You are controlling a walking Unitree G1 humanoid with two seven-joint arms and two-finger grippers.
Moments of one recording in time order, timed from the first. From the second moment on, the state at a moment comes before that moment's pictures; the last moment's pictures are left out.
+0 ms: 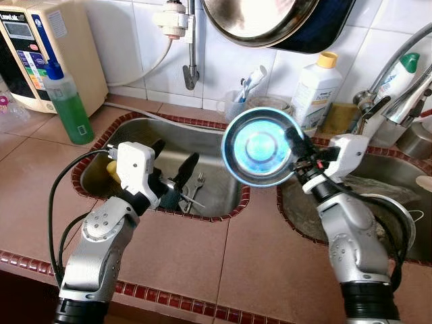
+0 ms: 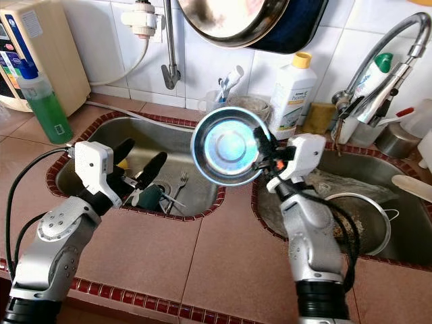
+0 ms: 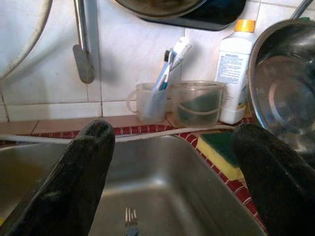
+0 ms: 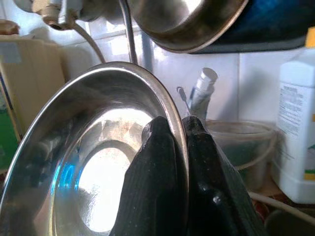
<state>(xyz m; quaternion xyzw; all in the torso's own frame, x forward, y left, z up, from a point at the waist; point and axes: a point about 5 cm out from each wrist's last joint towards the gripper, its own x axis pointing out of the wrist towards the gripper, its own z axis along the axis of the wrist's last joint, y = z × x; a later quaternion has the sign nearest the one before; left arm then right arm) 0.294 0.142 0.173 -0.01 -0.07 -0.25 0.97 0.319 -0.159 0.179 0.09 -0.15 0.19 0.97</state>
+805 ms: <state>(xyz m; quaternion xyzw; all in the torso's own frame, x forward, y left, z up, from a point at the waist) 0.292 0.142 0.164 0.01 -0.05 -0.25 0.97 0.319 -0.150 0.179 0.08 -0.15 0.20 0.96</state>
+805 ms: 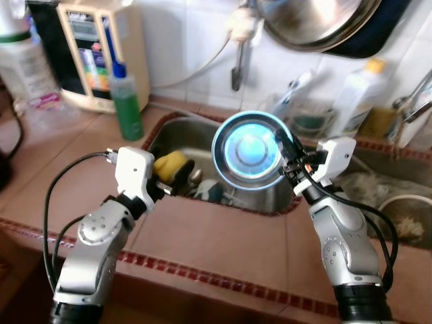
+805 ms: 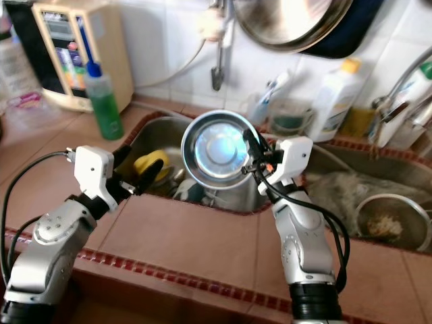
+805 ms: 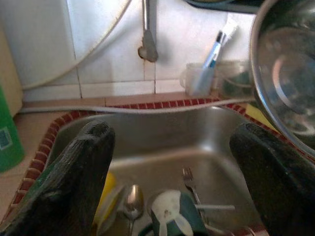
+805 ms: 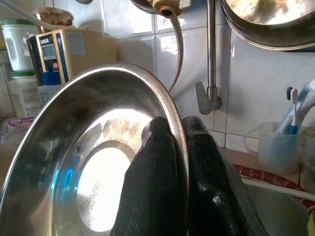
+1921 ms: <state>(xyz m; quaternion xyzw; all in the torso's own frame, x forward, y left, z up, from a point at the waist) 0.285 0.137 0.158 0.05 -0.04 -0.28 0.96 0.318 -0.149 0.169 0.07 -0.14 0.21 0.97</state>
